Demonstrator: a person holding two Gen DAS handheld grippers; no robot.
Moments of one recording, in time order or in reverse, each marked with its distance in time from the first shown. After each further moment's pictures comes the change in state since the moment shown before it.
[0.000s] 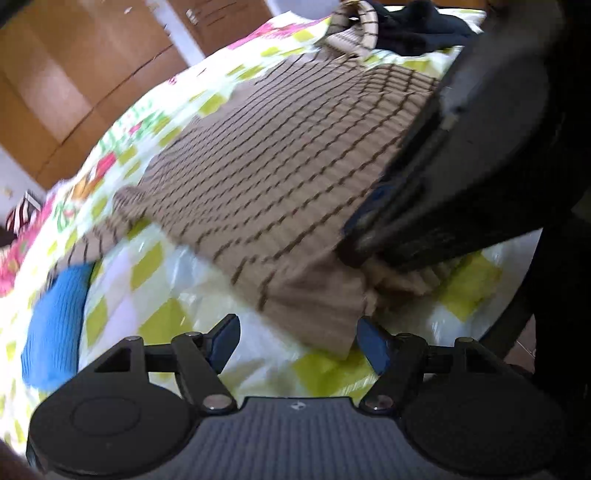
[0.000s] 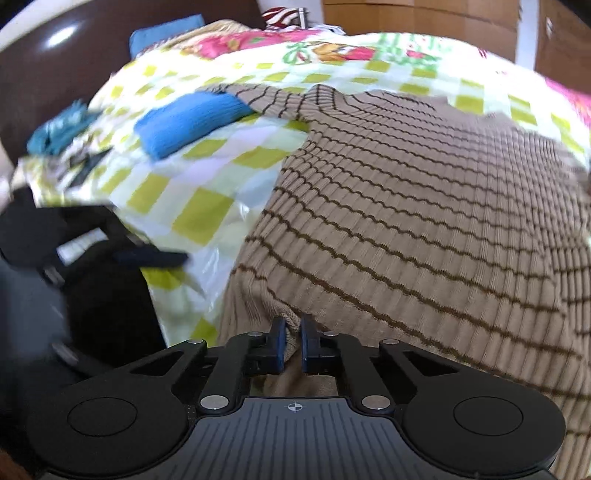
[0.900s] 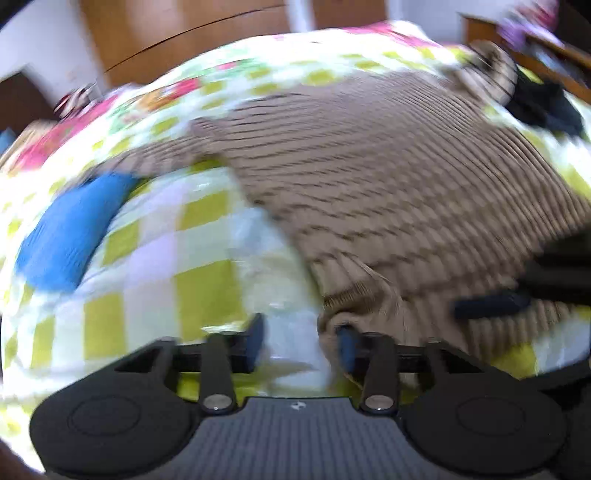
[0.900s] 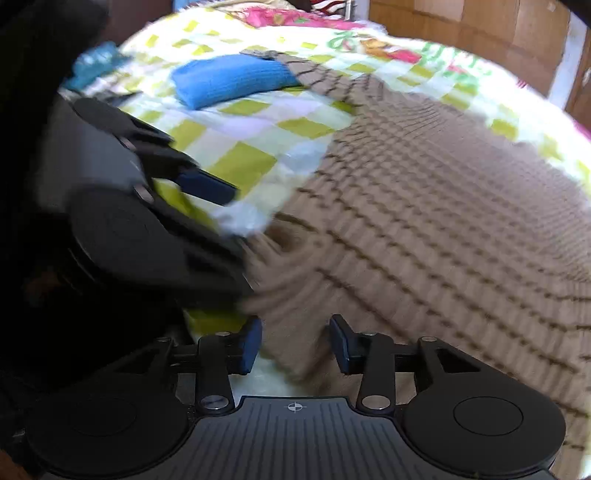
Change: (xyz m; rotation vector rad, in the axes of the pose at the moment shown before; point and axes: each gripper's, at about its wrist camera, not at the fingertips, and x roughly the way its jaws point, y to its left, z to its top) left arm 0.007 0.077 -0.013 -0.513 0.046 0.053; right arm 0.015 0.045 -0.021 -0.226 0.062 -0.155
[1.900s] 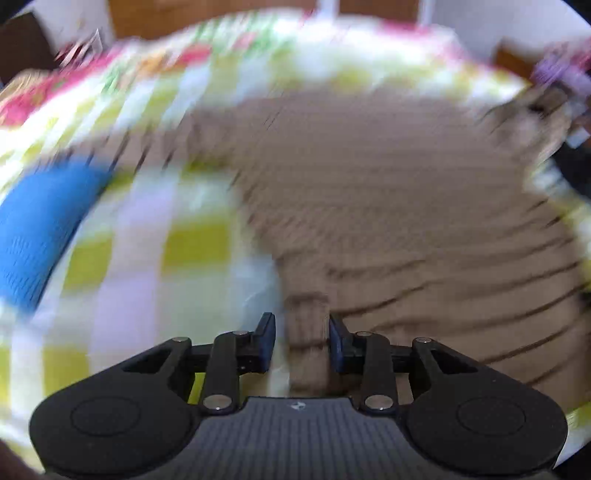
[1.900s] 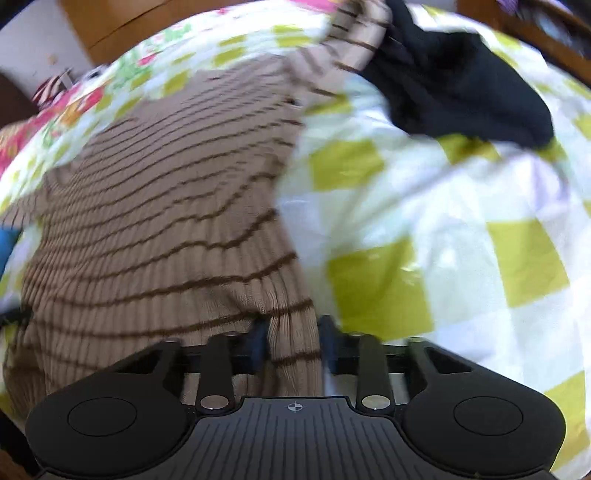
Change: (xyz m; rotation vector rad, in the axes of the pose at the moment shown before) left arm 0.075 0.023 0.068 -0.100 0.117 -0.083; right arm -0.027 -0.235 -0.086 0.871 0.065 -0.171
